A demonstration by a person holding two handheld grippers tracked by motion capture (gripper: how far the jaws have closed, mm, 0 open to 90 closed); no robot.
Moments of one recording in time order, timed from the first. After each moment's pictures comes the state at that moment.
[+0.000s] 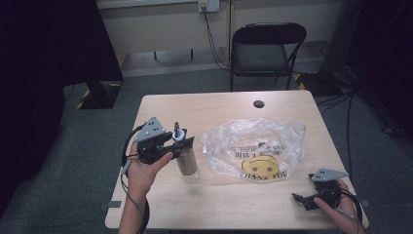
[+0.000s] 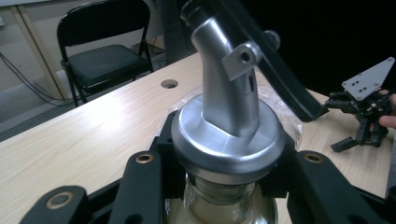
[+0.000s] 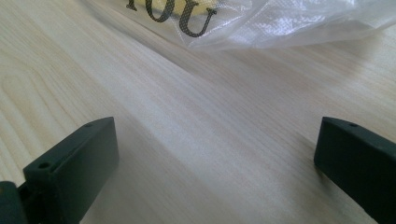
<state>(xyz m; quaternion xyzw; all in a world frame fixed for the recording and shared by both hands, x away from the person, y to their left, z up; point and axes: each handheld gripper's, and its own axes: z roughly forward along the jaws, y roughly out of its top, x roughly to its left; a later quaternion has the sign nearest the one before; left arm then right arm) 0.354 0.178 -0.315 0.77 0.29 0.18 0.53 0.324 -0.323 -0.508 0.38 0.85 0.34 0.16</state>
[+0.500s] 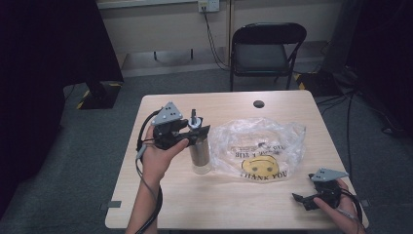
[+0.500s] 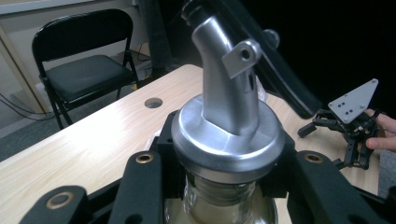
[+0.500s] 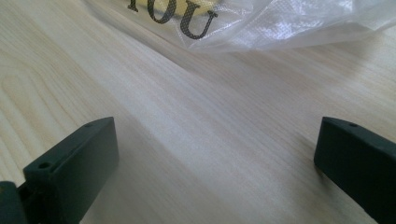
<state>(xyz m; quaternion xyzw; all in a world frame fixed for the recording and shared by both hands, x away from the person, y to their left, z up) 0.377 0.141 -0.293 0.78 0.27 0.16 0.54 0.324 -0.323 -0.508 0.38 0.85 0.34 0.16</state>
